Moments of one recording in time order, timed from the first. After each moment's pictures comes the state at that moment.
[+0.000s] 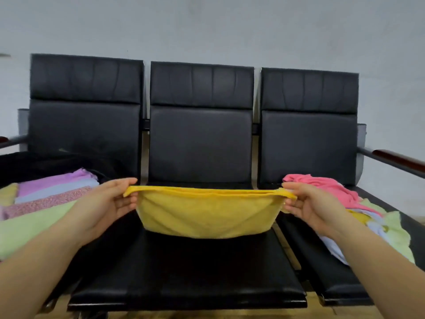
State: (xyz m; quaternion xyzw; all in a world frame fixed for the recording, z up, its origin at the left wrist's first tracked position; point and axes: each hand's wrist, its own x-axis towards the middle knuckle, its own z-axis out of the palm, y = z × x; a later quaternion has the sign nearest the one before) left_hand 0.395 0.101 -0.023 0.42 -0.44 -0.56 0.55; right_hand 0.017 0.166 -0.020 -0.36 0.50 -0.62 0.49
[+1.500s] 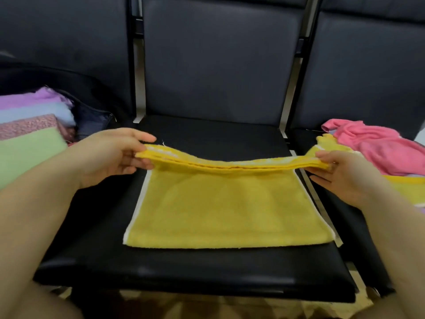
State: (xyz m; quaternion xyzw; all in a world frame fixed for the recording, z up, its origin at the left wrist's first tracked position) left_hand 0.379 -0.002 -0.078 0.57 -0.54 -0.53 0.33; right_hand 0.000 0.050 -0.096 -0.28 0.63 -0.55 0.47
